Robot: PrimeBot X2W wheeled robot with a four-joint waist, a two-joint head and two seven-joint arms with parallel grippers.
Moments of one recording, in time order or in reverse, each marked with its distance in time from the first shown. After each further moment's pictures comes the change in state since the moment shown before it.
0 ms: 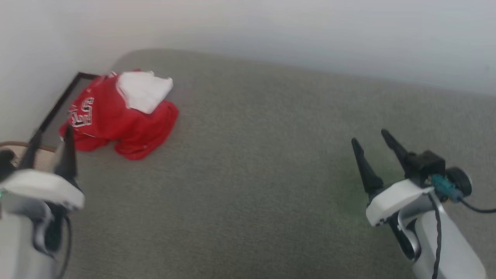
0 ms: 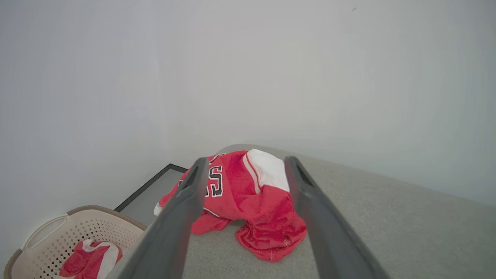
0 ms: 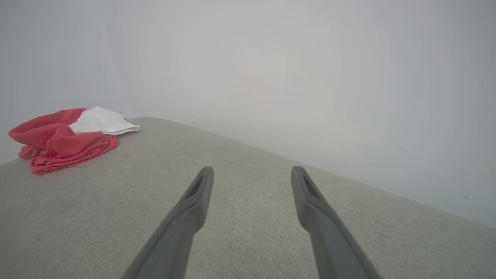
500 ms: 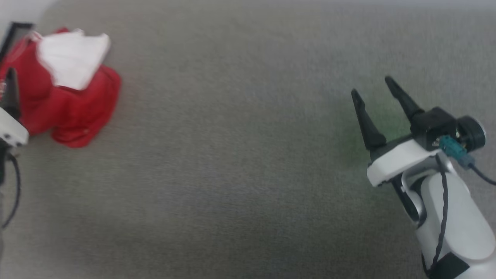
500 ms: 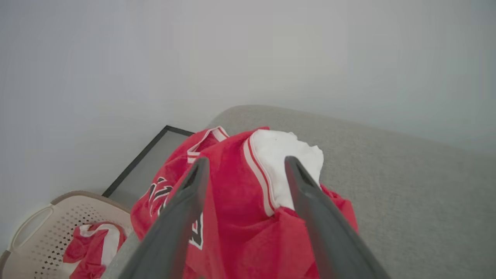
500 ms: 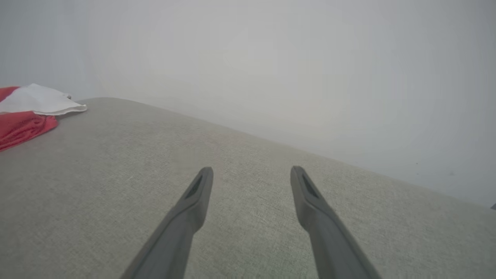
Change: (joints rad) left arm -0.431 0.172 -0.066 0.399 -0.084 -0.034 0.107; right arm -0.135 -0.019 0.014 -0.137 -0.053 0.000 0.059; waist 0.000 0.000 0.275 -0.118
